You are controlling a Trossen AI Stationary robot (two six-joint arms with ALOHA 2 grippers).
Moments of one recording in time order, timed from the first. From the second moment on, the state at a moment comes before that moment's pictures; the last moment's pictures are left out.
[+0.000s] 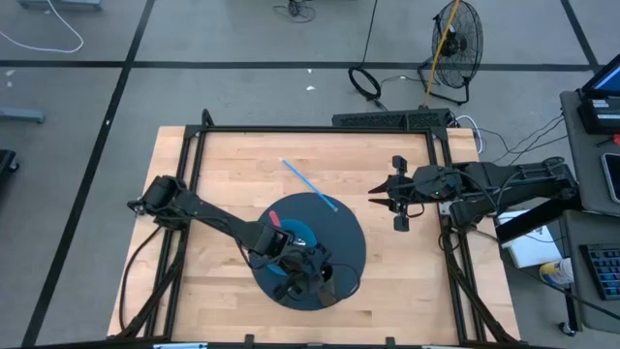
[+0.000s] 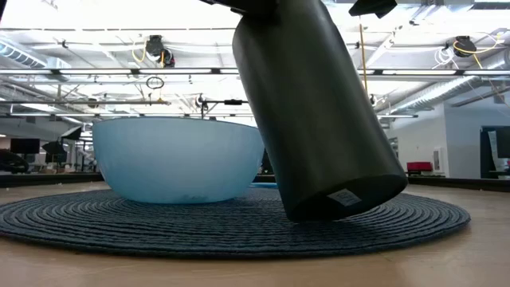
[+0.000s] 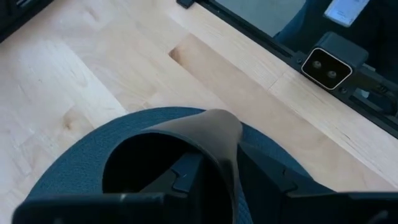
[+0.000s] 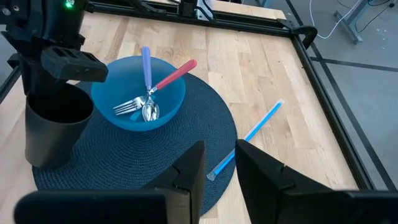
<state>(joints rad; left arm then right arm) -0.37 1.91 1.52 -0.46 0.17 0.42 0.13 0.98 1.04 -0.62 0.21 -0.02</state>
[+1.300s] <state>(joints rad) -0.37 1.70 1.52 -0.61 -0.08 0.42 0.16 1.00 1.04 -0.55 0.17 0.00</state>
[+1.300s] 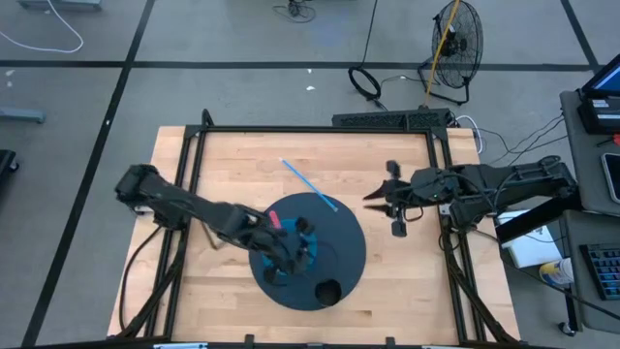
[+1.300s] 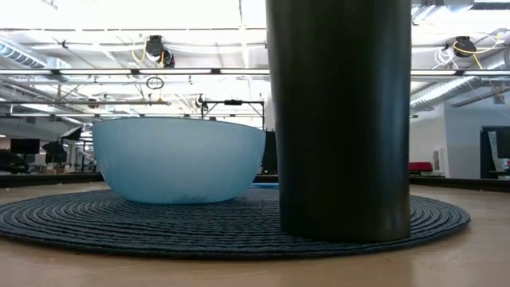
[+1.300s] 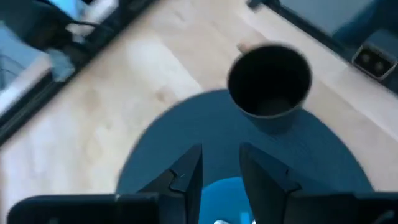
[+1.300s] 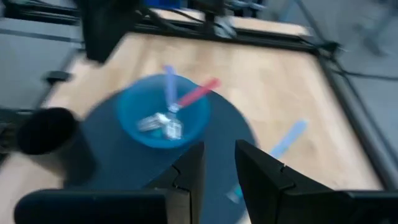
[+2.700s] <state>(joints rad) -0.47 0.70 0.55 -0.15 -0.53 0.09 0.37 1.60 1.18 -0.17 -0.13 0.20</state>
